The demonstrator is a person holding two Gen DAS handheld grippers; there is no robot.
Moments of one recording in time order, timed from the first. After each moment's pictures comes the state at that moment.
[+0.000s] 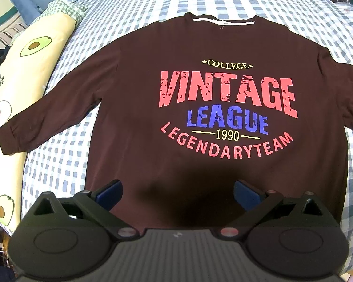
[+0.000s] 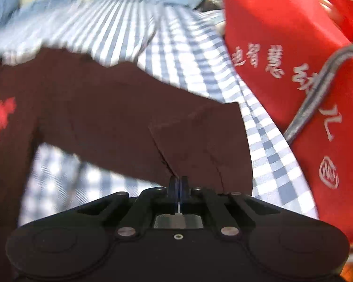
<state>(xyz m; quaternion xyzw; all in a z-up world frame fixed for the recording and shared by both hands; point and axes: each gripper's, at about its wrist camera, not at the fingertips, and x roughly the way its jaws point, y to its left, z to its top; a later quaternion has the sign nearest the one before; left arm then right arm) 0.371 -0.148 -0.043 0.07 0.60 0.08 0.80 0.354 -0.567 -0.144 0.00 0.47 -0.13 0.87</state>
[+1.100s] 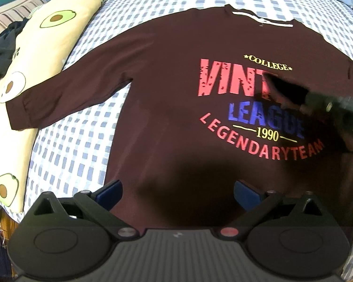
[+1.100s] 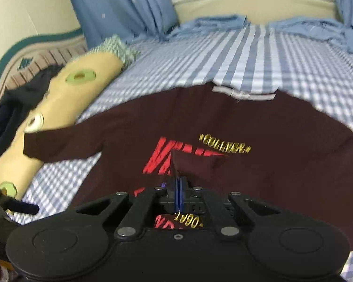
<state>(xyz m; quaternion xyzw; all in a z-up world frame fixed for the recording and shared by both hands) 0.368 -0.084 -0.051 0.02 0.61 0.13 0.78 0.417 -0.260 -0.075 0.05 0.44 0.24 0.86</state>
